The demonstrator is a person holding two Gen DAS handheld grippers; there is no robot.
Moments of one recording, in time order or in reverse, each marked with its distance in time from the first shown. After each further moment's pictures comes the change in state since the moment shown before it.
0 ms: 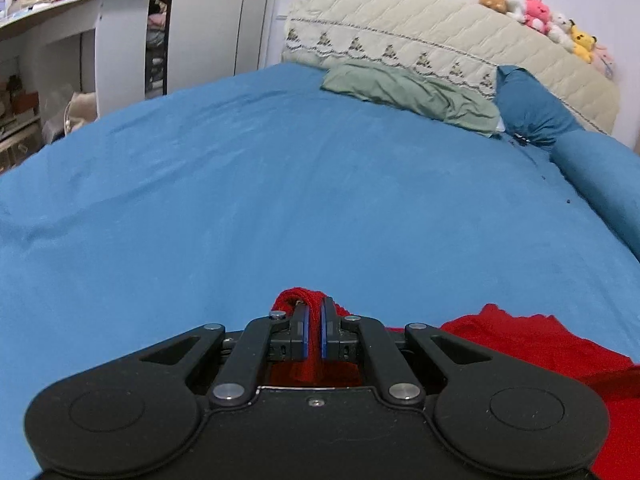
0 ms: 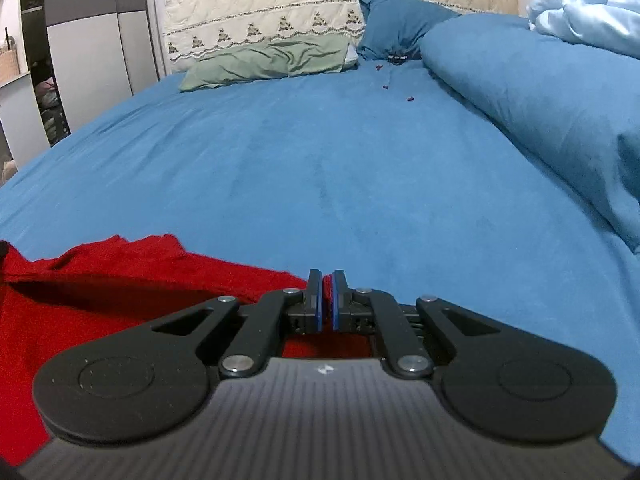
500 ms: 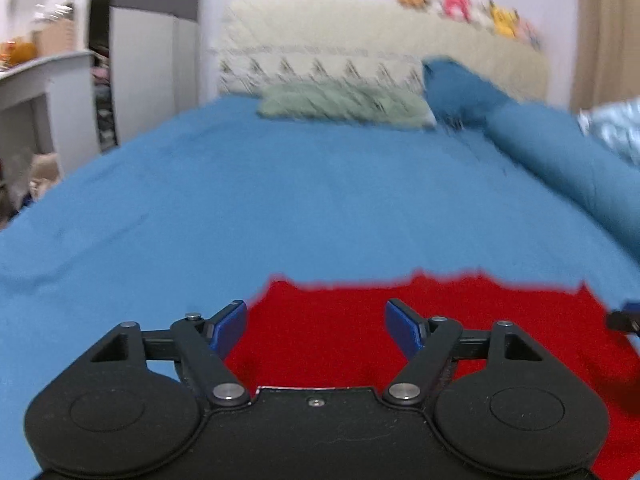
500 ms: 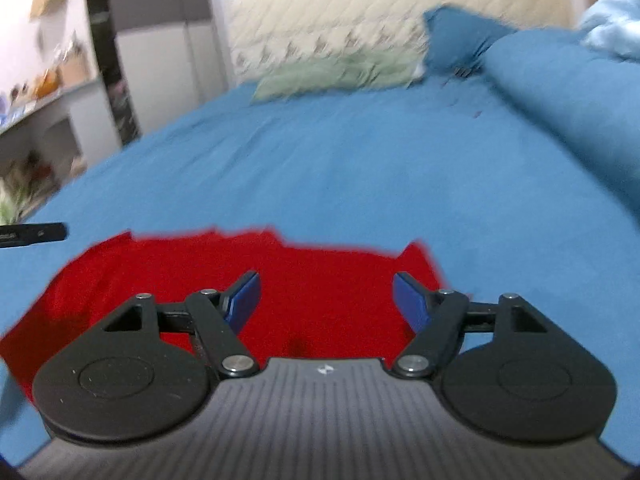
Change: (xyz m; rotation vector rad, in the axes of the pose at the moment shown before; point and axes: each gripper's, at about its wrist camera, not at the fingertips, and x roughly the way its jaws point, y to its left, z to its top) left arm -0.068 -0.023 -0.023 0.209 -0.041 -0.113; right arm -0.038 0.032 -0.030 -0.045 -0.003 0.216
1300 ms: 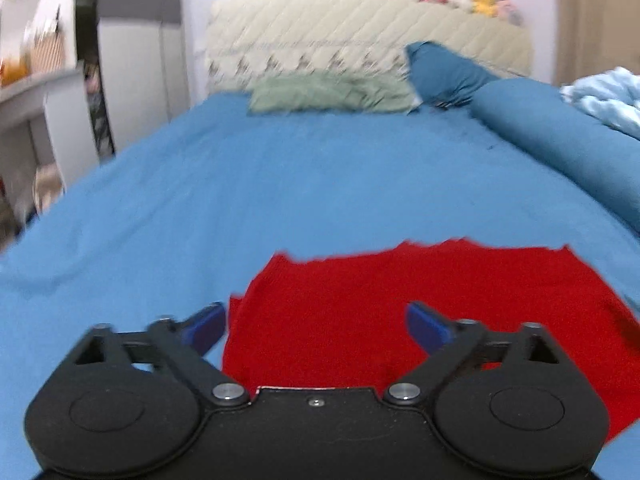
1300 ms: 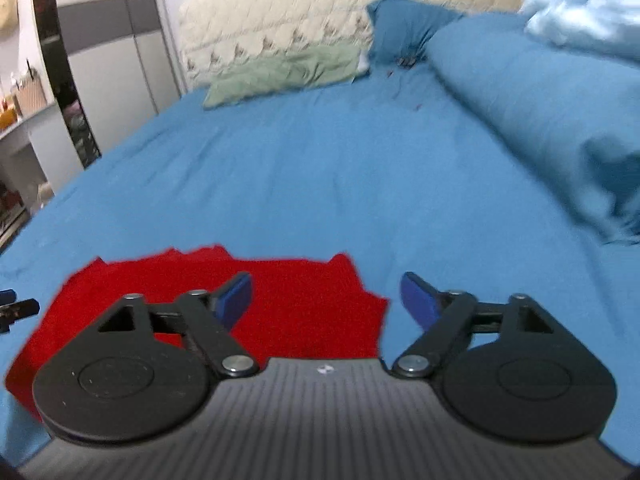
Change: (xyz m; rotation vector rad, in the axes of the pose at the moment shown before) left arm -0.051 -0.014 -0.005 0.087 -0.019 -0.001; right arm -0.076 -0.043 0.030 0.110 -0.008 -0.133
